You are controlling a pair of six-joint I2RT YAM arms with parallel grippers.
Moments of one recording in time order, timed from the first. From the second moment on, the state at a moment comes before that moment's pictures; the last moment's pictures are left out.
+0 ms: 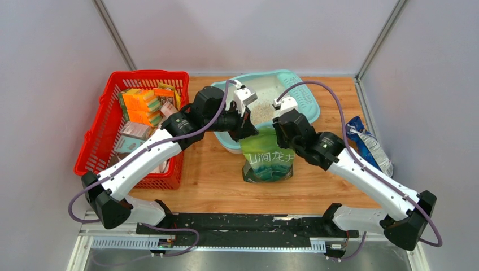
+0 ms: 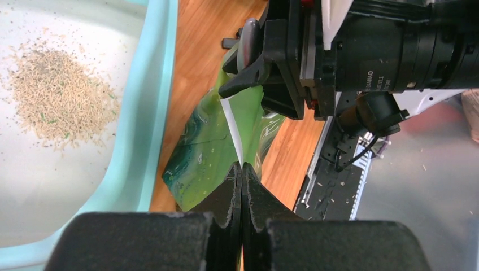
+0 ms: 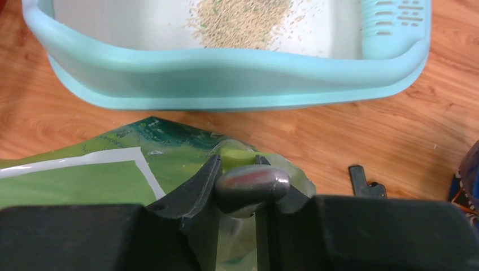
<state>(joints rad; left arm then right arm) -0.78 1.34 1.40 -0.49 0.45 -0.11 0.81 1.17 1.21 -0.73 0.40 0.24</state>
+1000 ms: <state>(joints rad) -0.78 1.31 1.32 -0.43 0.41 -0.15 0.68 1.10 0.96 -0.45 0.20 0.54</state>
